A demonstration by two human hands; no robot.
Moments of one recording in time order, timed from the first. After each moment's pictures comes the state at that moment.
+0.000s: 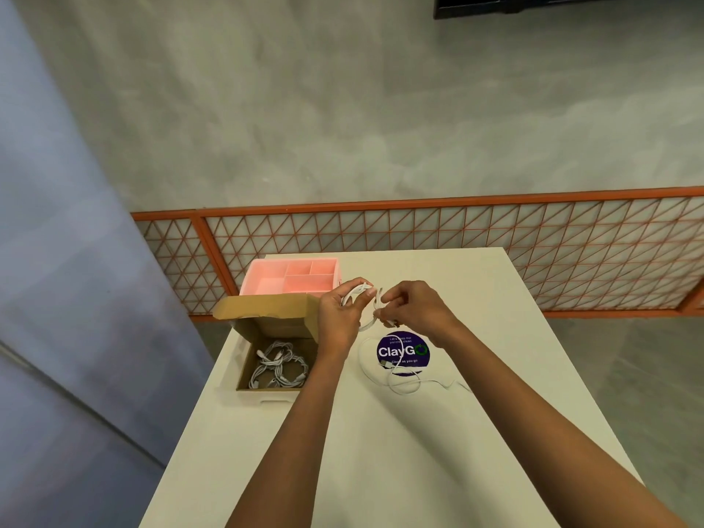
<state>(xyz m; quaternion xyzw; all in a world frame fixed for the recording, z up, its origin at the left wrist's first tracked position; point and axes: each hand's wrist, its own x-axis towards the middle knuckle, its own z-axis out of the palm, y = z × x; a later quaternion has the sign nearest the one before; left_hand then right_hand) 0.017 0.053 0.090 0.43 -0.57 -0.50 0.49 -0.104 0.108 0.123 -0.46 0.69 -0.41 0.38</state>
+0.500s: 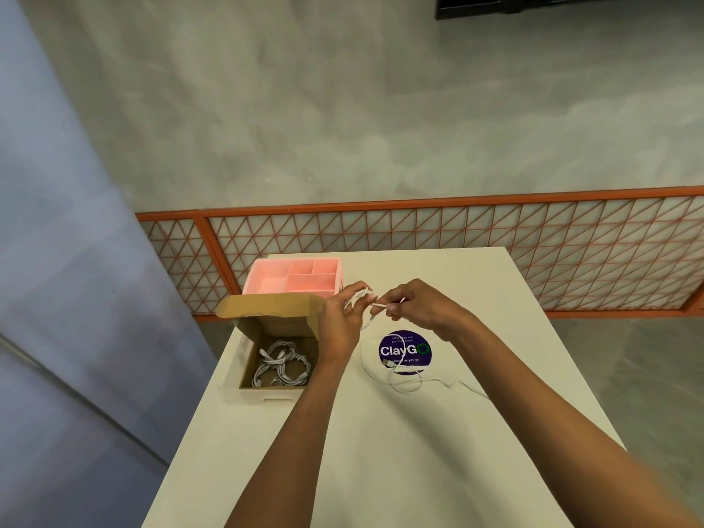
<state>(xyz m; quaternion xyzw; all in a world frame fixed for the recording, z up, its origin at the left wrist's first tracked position) 0.023 0.056 0.082 0.41 -0.66 -0.39 0.49 -0.110 0.111 0.137 -0.55 0.68 -0.31 0.38</state>
